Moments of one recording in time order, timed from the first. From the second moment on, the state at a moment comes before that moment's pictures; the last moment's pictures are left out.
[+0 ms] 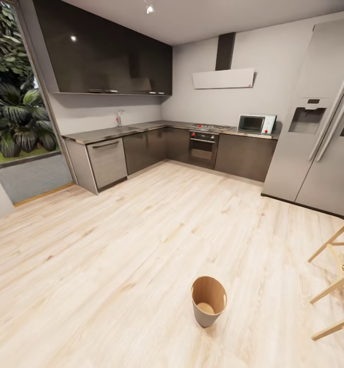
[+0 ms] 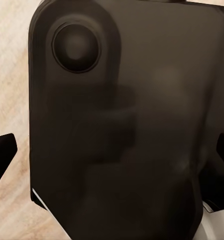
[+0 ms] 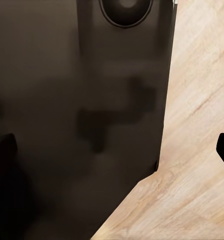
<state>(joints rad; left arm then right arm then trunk) 0.00 -0.01 -0.01 -0.08 0.13 -0.06 -0.06 0.00 0.01 0.00 0.00 0.00 -0.05 -0.02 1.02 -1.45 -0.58</state>
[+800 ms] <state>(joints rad) 0.00 -0.01 -0.01 -0.08 0.13 -0.06 -0.06 0.00 0.01 0.00 0.00 0.00 -0.04 -0.02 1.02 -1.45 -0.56</state>
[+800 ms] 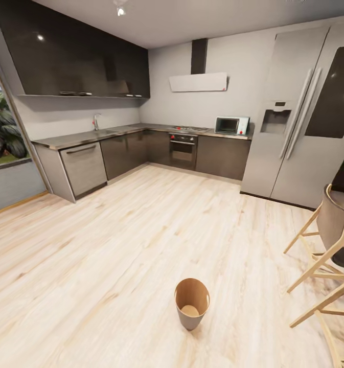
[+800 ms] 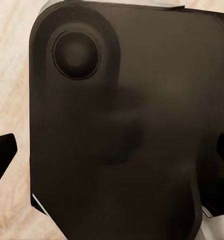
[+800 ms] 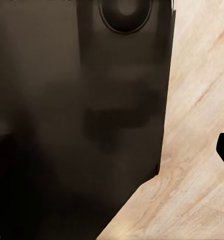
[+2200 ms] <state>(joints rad) 0.00 -0.01 -0.01 -0.08 0.14 -0.05 -0.06 0.00 0.01 -0.01 0.00 -0.01 -0.05 -0.02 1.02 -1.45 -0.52</state>
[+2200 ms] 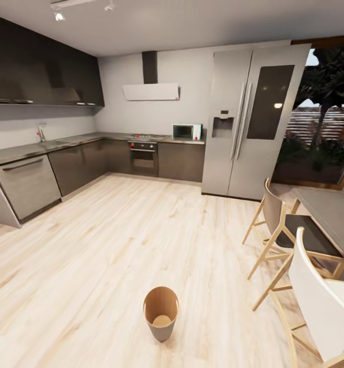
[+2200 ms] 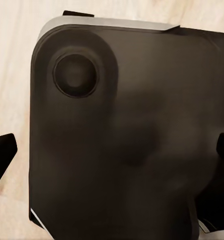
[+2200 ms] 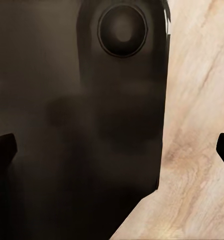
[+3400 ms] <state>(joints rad) 0.00 -0.01 -0.01 -0.08 0.13 -0.05 -0.06 0.00 0.01 -0.01 0.00 -0.01 -0.05 -0.02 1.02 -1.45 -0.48</state>
